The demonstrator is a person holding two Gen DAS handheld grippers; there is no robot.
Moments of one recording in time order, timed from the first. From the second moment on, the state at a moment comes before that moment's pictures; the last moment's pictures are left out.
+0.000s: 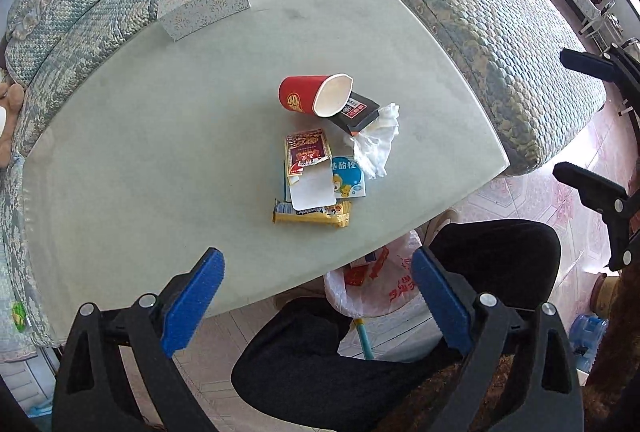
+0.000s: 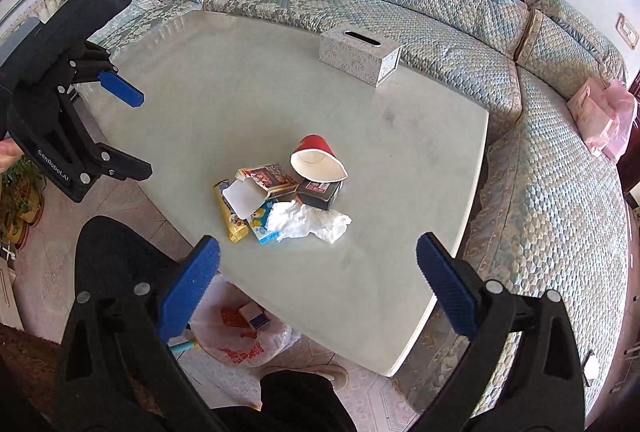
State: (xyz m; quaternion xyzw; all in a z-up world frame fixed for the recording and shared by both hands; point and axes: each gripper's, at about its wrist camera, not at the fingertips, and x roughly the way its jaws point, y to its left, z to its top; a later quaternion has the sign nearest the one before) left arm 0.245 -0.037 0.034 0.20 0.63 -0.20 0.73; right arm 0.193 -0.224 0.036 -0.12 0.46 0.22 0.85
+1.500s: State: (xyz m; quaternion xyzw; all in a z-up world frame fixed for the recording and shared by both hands) left arm 0.353 -0.083 -0.128 0.23 0.69 -0.23 0.64; right arm 0.349 -0.209 -0.096 -0.12 0.54 0.24 0.79
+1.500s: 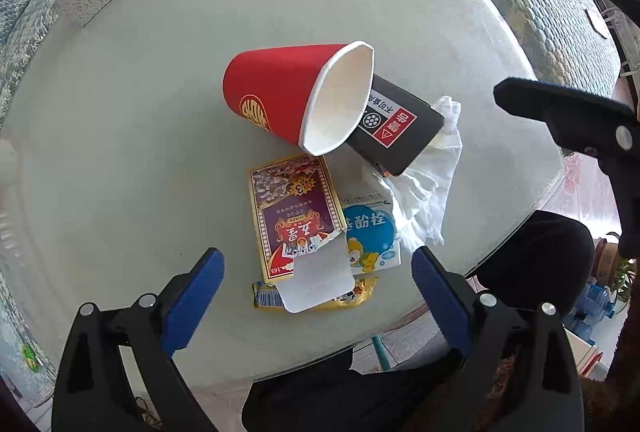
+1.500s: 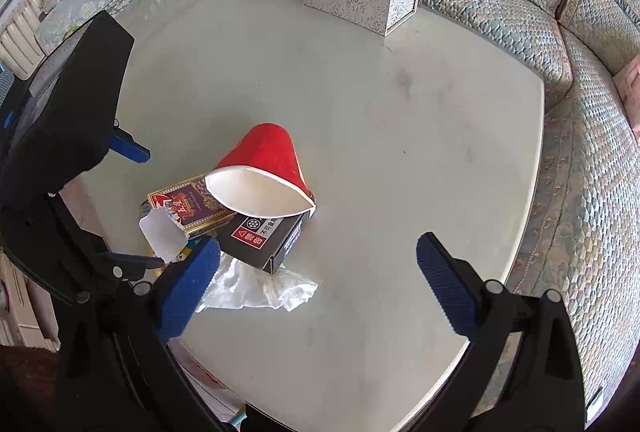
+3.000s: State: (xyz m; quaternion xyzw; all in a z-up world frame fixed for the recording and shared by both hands) left arm 0.377 -0.073 -0.191 0.20 0.73 -0.23 0.61; right arm 0.404 -0.178 -0.183 -0.08 0.57 0.23 0.79
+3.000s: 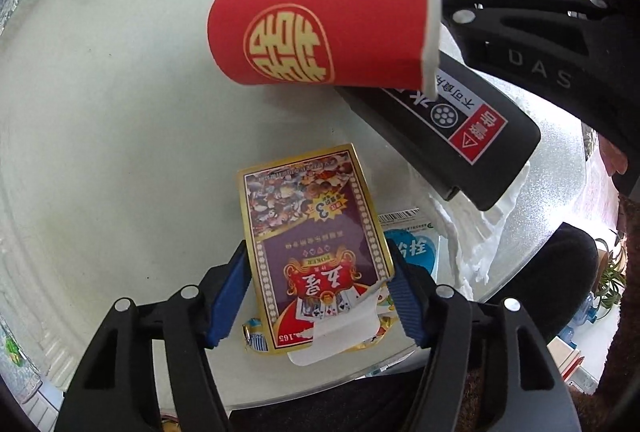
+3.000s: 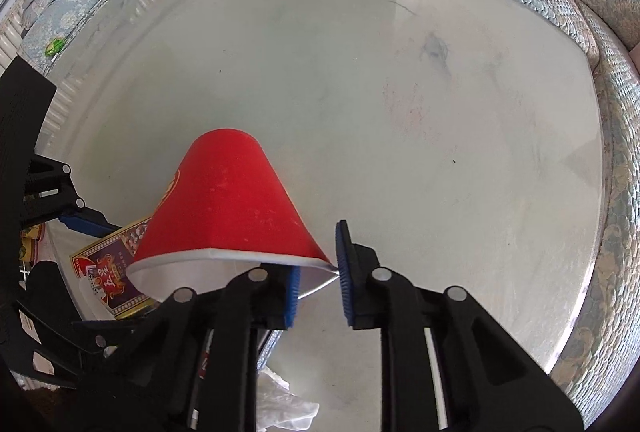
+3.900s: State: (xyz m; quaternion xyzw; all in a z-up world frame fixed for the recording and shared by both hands) left arm 0.353 -0.048 -0.117 0.16 0.69 -0.20 0.67; right arm 0.379 -0.190 -0.110 -0.11 0.52 0.17 0.83
